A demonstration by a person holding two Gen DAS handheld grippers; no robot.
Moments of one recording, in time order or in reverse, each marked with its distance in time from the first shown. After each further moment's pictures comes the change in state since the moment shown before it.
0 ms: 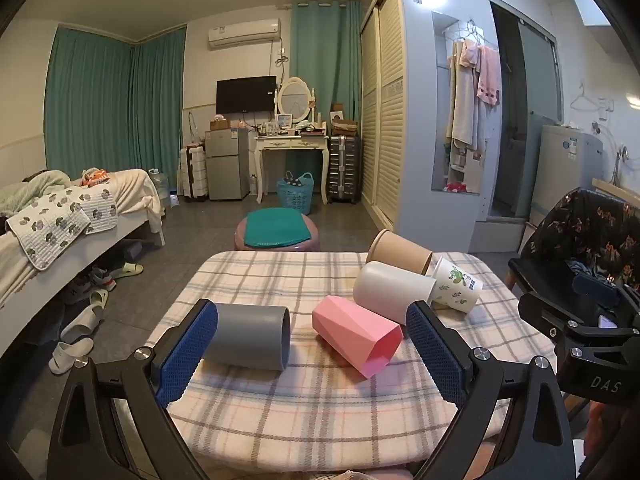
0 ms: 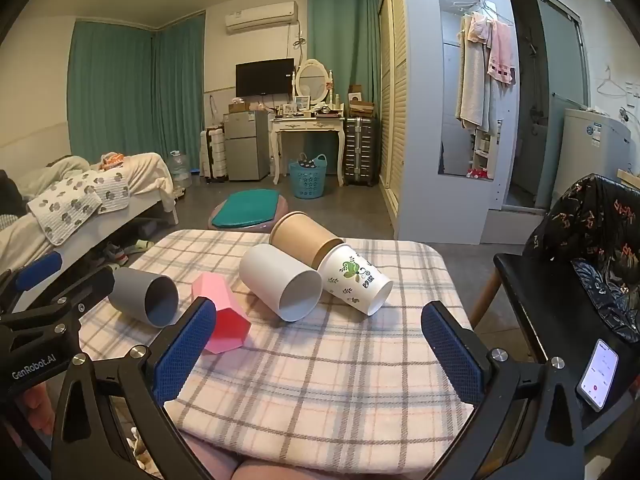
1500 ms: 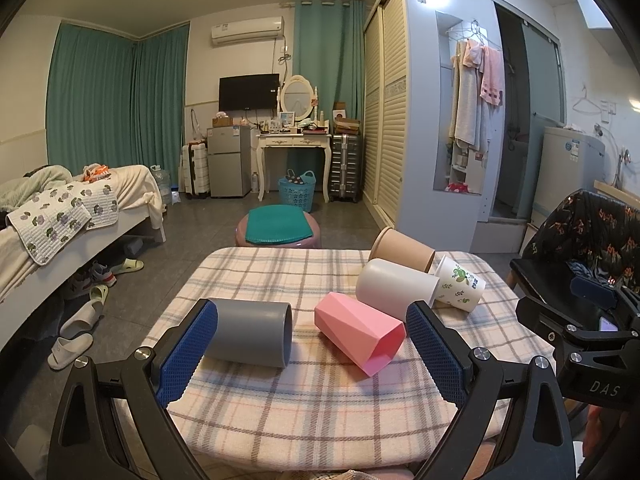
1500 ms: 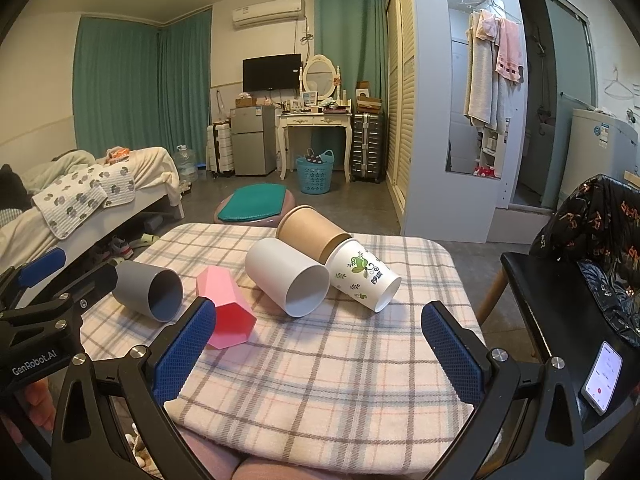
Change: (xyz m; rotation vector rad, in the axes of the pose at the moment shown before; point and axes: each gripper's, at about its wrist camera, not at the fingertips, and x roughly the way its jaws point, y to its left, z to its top) left arm 0.000 0.000 -0.001 -0.002 0.006 -0.001; right arm 0.007 0.002 -0.001 -0.003 0.019 0.019
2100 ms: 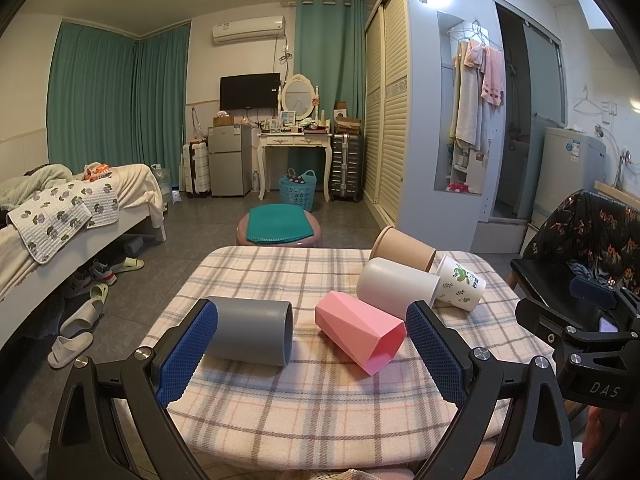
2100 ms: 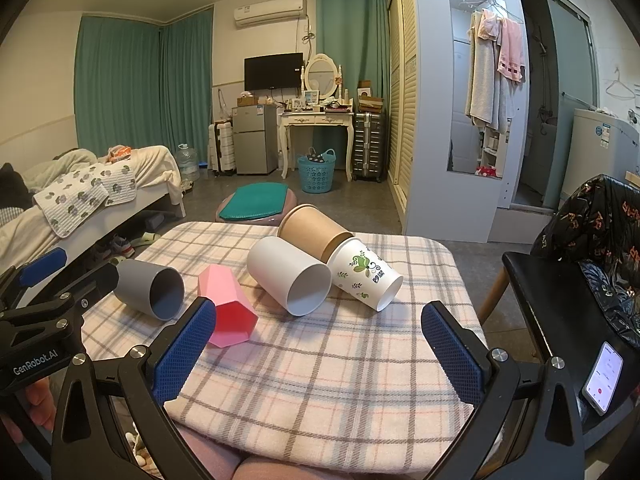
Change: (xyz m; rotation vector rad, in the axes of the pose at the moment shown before) left arm 0.000 0.000 0.000 -0.002 0.001 -0.002; right arm 0.000 0.002 -0.001 -0.002 0.003 0.003
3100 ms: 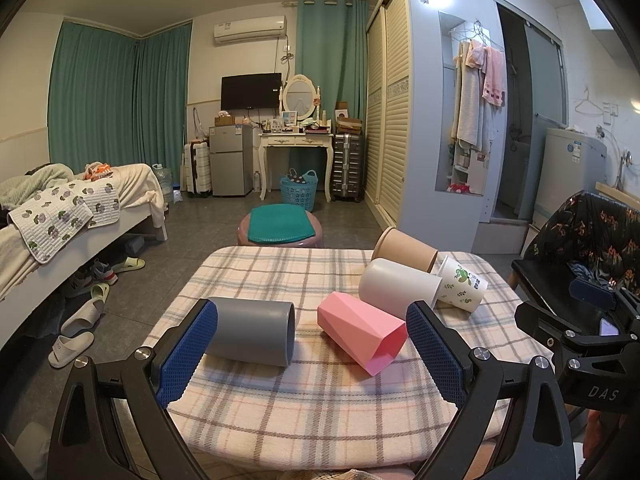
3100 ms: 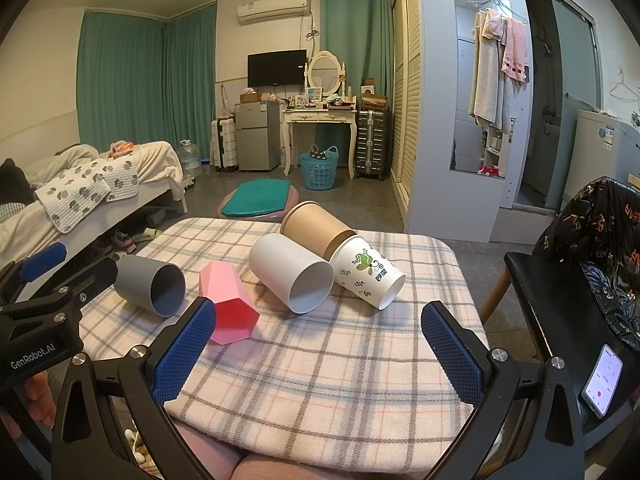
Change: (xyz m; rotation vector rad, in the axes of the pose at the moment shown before) left arm 0.002 0.003 -0.004 -0.001 0.002 0.000; right arm 0.002 -0.001 -0.002 -0.008 0.011 0.008
